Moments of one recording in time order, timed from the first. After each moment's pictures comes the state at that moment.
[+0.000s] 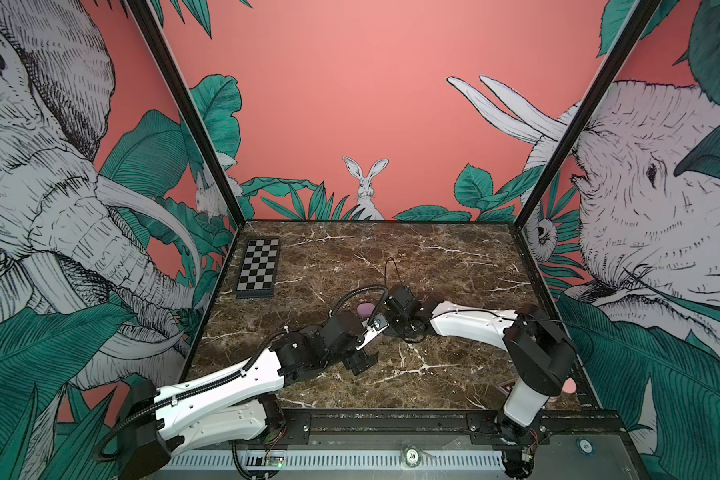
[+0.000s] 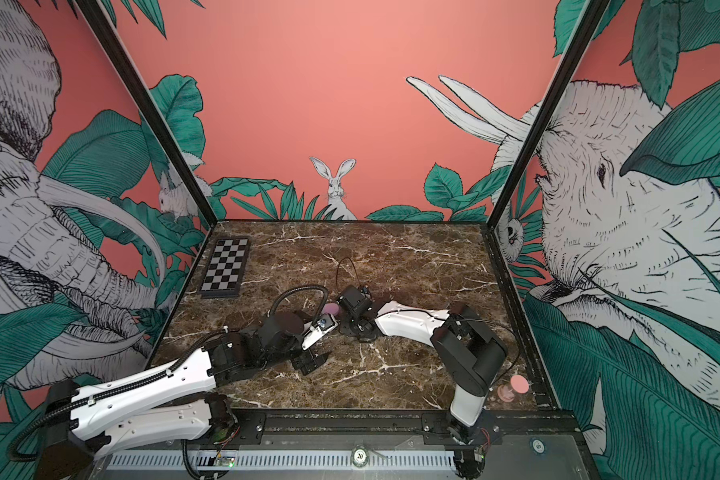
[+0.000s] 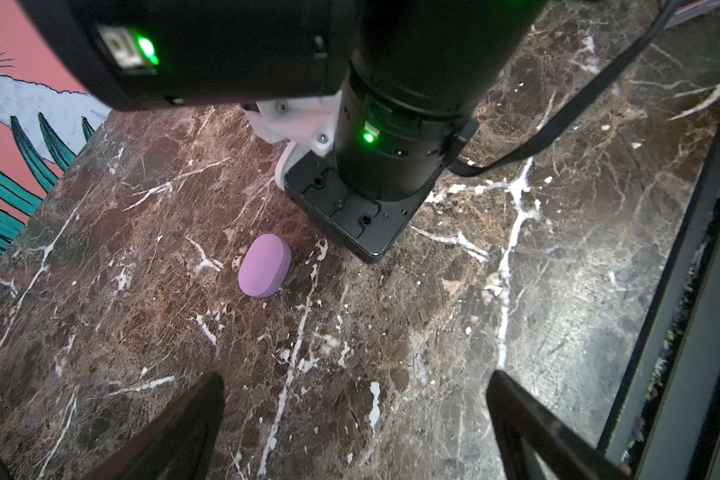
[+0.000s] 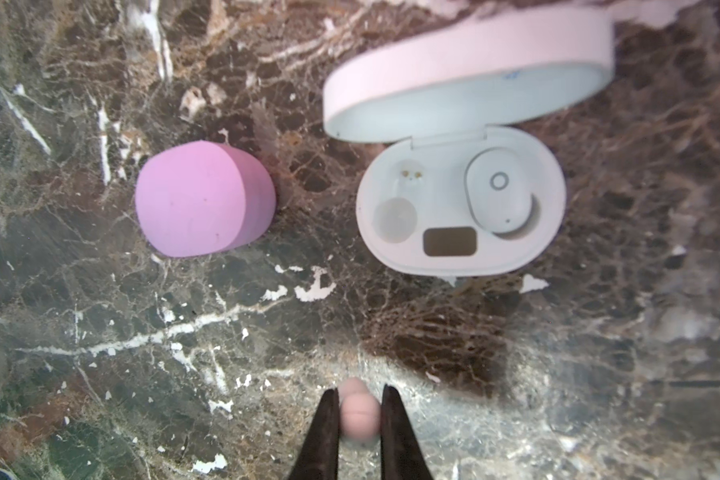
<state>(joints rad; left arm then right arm) -1.09 1.00 0.74 -0.50 -0.19 0.16 0.87 1.73 1.04 -0.40 0.03 0.92</state>
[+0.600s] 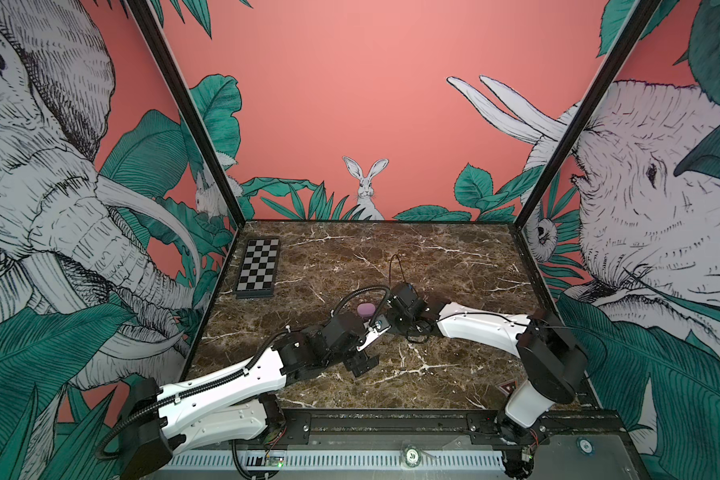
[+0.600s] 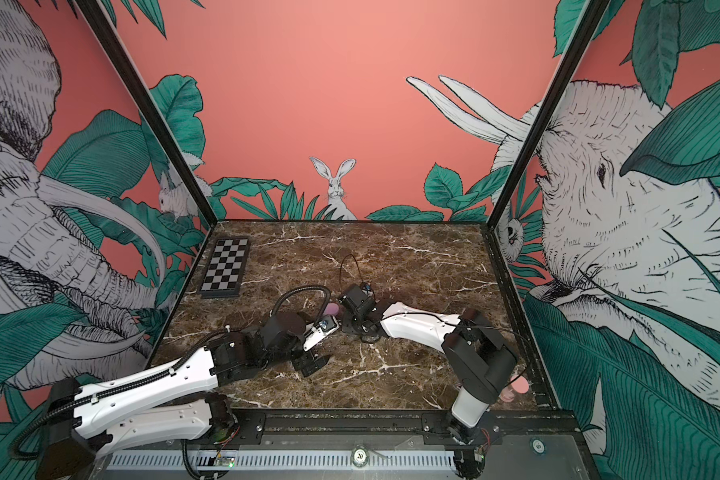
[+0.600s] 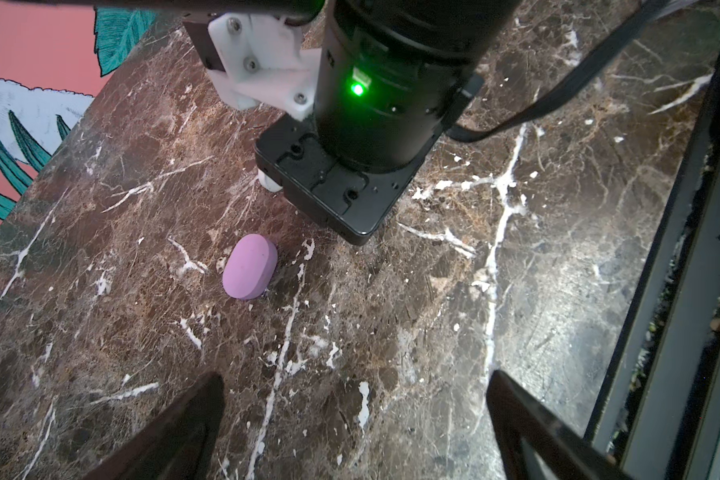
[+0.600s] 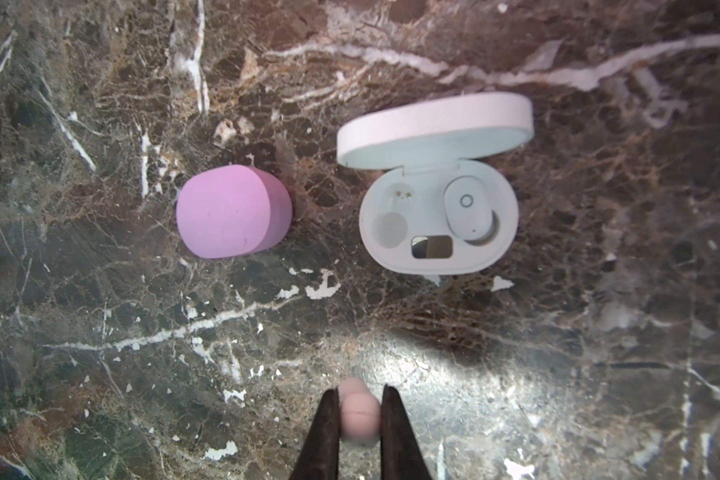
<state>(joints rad) -1.09 1.01 0.74 -0.50 -0.16 0.16 0.87 1.66 1.02 -0.41 0.07 0.90</state>
